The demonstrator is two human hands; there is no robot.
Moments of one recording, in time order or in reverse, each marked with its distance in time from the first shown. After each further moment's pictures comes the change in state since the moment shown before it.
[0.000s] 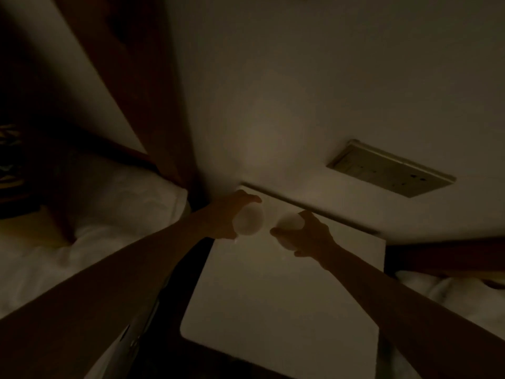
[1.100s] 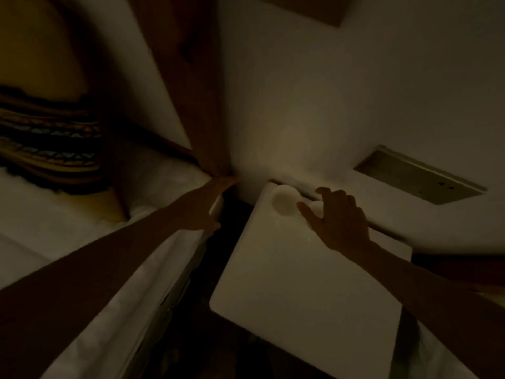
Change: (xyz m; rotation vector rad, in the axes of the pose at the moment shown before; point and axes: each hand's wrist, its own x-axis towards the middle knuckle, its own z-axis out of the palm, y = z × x) left_hand -0.111 -0.038 -0.052 -0.051 0.130 -0.157; right_hand -0.028 -0.023 -0.019 -0.593 0.371 -0.581
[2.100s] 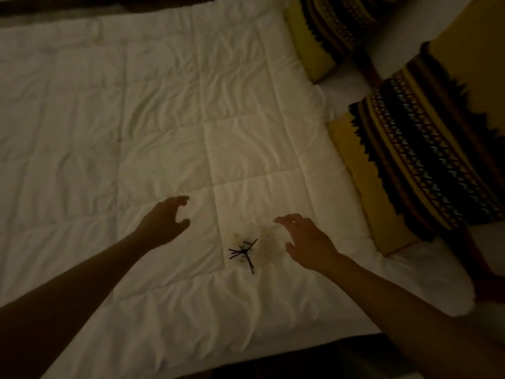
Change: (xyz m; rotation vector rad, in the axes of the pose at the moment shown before) left_hand -0.642 -0.250 0.012 -0.278 0.780 -1.169; right_hand -0.153 -0.597 0.118 -0.131 -0.645 -1.128
